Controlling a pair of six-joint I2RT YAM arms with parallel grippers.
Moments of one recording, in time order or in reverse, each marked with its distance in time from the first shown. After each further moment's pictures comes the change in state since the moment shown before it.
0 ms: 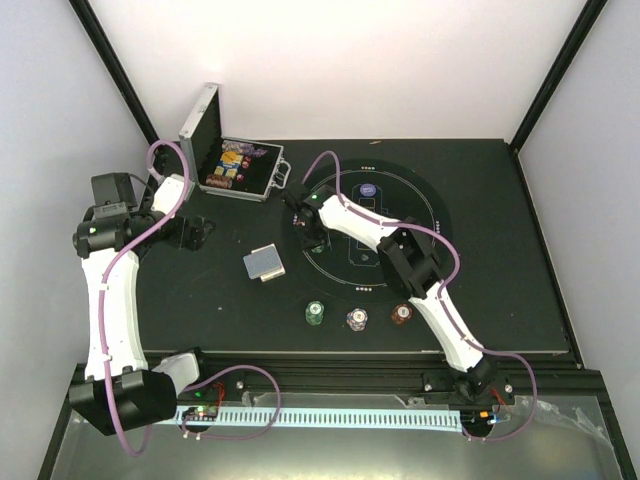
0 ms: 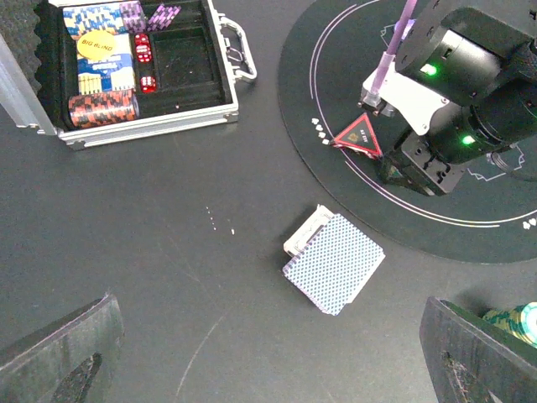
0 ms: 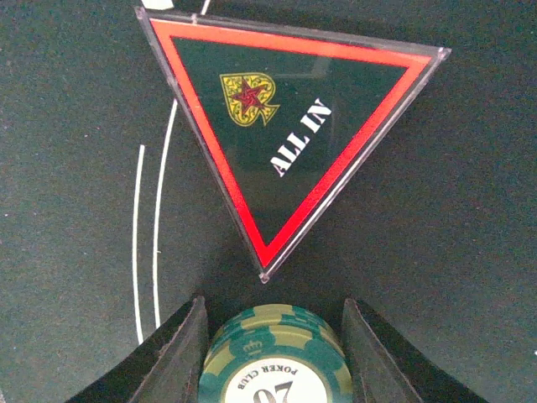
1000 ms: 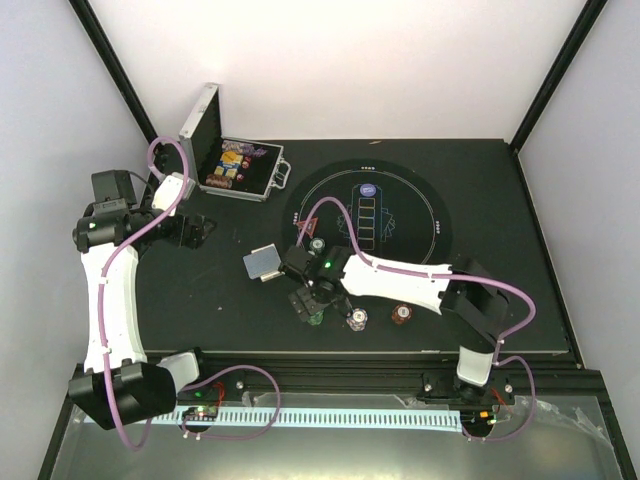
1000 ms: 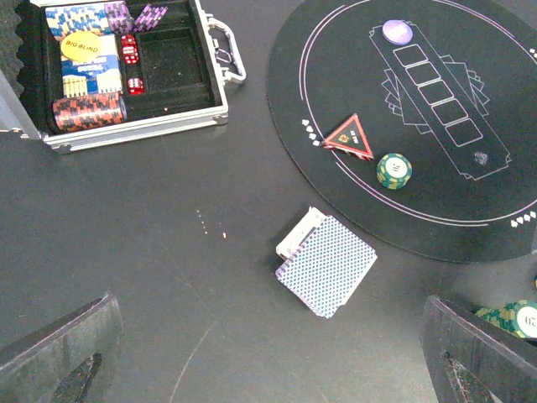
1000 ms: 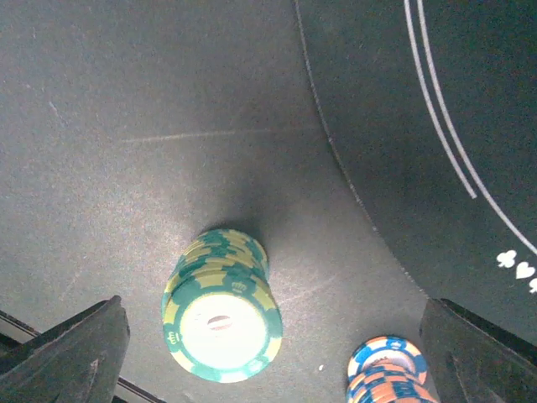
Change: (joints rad) left arm 0.007 0.031 0.015 -0.010 0.033 0.018; right arm 0.329 -0.620 -0.712 0.132 0.023 0.162
